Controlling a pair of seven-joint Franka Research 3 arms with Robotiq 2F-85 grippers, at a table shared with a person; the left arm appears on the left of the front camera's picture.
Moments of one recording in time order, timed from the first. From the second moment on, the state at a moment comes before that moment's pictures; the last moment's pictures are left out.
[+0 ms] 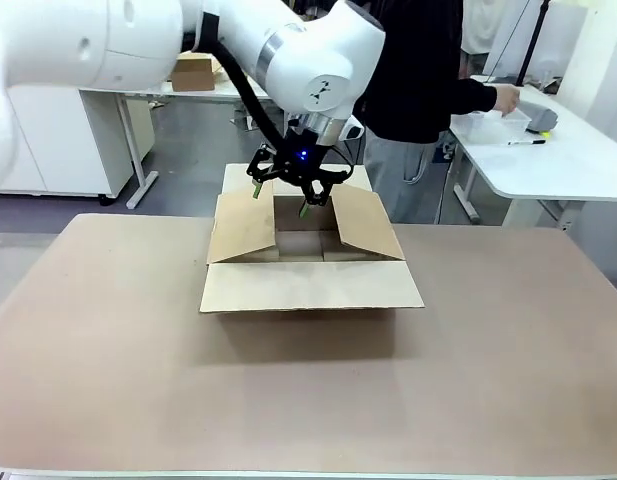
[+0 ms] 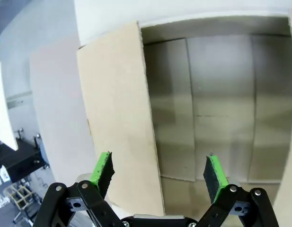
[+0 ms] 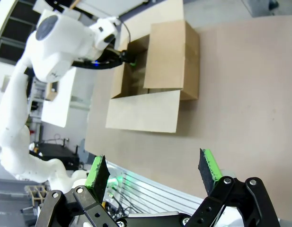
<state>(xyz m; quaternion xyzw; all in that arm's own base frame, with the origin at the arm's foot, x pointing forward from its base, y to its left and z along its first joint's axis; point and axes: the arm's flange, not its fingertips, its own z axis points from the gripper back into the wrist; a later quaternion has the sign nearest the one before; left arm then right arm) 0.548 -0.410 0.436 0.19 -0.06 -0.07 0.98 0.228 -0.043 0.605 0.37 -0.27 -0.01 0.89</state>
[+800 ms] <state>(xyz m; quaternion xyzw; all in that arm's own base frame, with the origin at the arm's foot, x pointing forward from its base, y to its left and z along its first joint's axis) 0.563 -0.382 0.415 0.26 -0.04 0.01 0.97 0.228 -0.043 0.605 0.37 -0.27 -0.01 0.89</state>
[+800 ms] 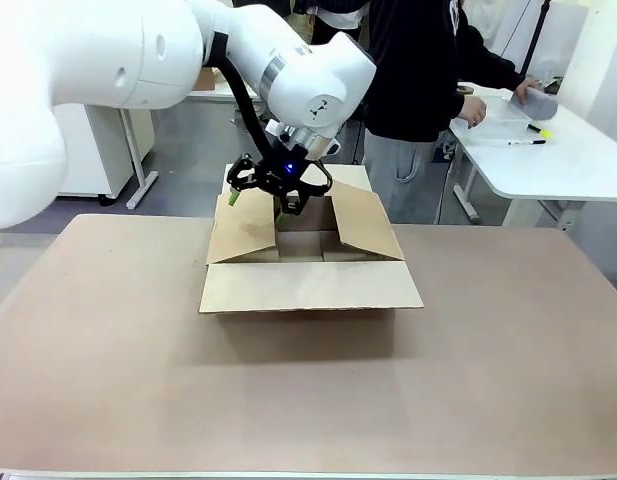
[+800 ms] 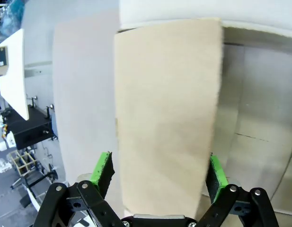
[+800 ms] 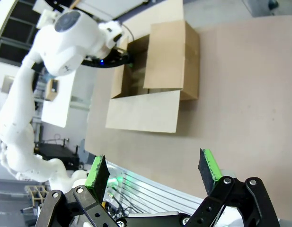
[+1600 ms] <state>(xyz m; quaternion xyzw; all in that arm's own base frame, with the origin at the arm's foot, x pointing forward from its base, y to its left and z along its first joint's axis) 0.539 -0.289 0.478 0.23 -0.07 0.11 0.96 0.228 -0.043 0.606 0.37 -0.27 -0.01 0.89</state>
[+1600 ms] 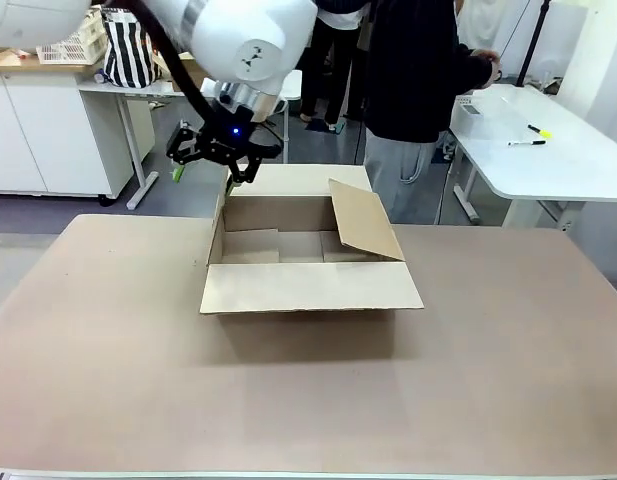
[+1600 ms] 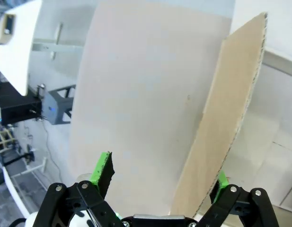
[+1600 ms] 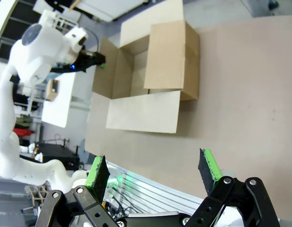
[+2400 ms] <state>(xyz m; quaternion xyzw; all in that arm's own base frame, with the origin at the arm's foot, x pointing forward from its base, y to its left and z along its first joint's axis) 0.524 -0.172 0.470 -0.08 -0.06 0.13 0.99 0.228 -0.043 0.606 0.37 -0.27 -0.01 0.89</state>
